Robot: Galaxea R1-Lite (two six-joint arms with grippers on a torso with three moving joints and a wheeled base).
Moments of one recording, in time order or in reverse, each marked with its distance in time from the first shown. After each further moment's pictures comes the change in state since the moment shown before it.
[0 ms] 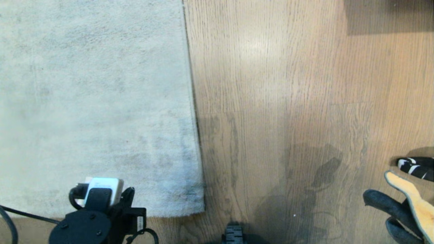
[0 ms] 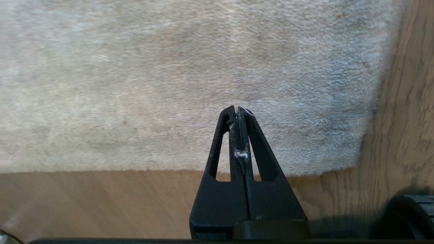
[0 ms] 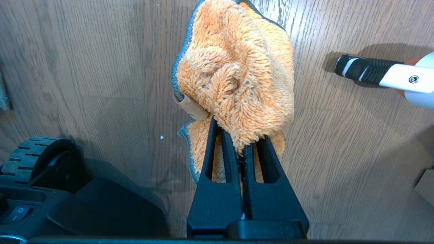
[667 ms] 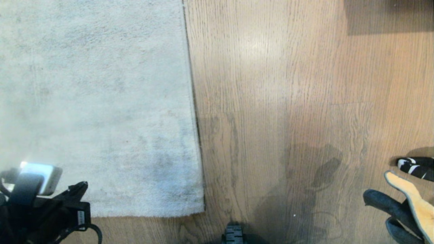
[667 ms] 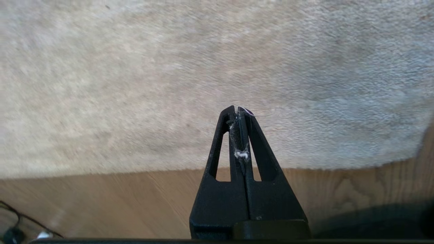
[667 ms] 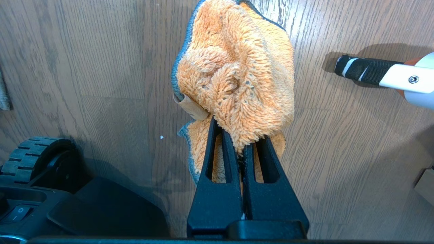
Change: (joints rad) left arm 0.533 -0.457 -0.039 0.397 -0.509 0.248; right arm 0.000 0.000 0.000 0.000 0.000 0.000
